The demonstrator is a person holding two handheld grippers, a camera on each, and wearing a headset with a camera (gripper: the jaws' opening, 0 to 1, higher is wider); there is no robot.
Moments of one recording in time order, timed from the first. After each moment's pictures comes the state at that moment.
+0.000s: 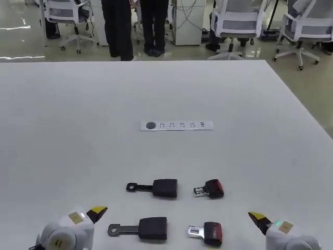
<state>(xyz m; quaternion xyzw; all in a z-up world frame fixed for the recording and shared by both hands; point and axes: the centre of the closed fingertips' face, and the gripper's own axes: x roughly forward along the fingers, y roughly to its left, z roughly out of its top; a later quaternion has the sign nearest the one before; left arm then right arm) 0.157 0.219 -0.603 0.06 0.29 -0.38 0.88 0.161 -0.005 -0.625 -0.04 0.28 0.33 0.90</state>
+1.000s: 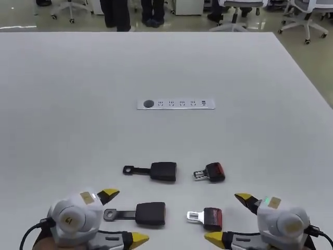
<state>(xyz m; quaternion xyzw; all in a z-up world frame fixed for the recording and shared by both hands) 0.177 0.200 -0.633 0.09 0.31 -0.44 0.84 0.176 0.009 -0.648 -0.07 0.31 0.39 0.86</state>
